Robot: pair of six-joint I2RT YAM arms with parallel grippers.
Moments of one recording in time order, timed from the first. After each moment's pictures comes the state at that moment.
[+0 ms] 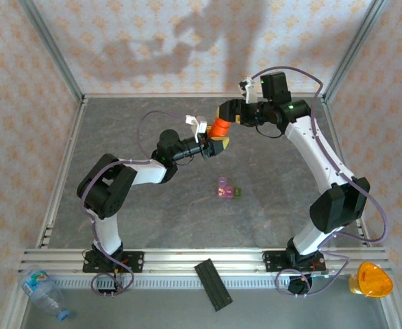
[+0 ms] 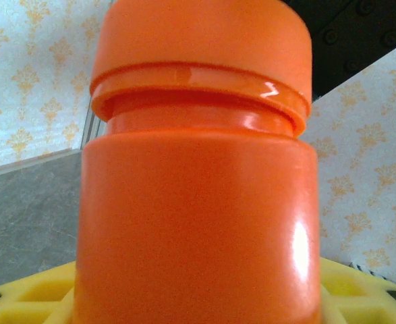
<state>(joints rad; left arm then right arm) -0.52 1.87 0.96 1.07 0.63 -0.42 0.32 1.62 1.67 -0.76 -0.66 0.39</state>
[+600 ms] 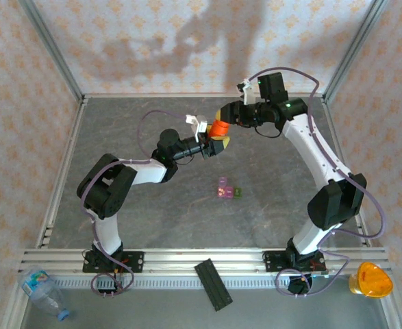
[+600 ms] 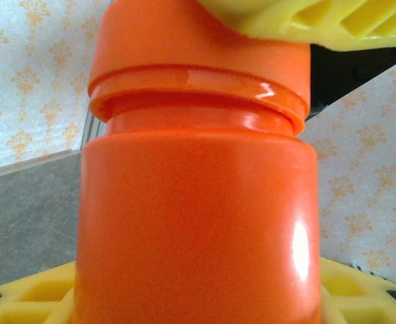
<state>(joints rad) -0.52 1.87 0.96 1.06 0.63 -0.42 0.33 1.66 1.70 -0.81 -0.65 0.37</state>
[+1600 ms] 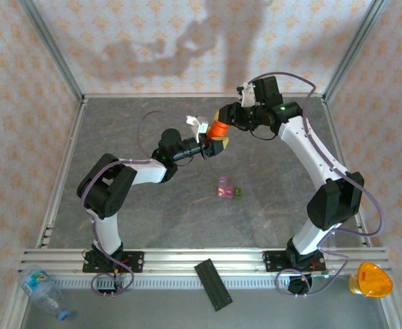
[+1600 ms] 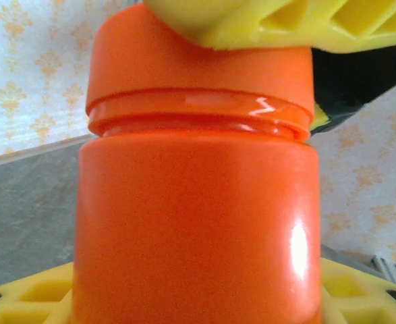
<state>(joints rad) -0.52 1.87 0.96 0.99 0.58 -0.36 0.37 1.66 1.64 -0.74 -0.53 0.52</state>
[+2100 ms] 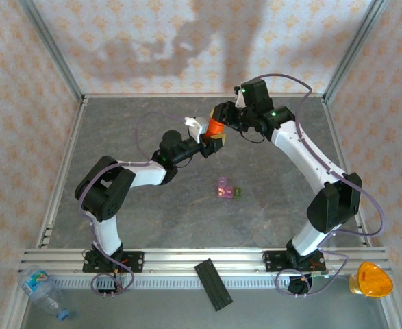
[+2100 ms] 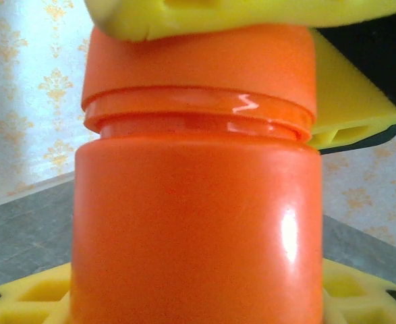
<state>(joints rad) -0.54 1.84 0.94 0.95 0.36 -0.19 0.46 1.64 1.61 -0.64 -0.31 0.69</state>
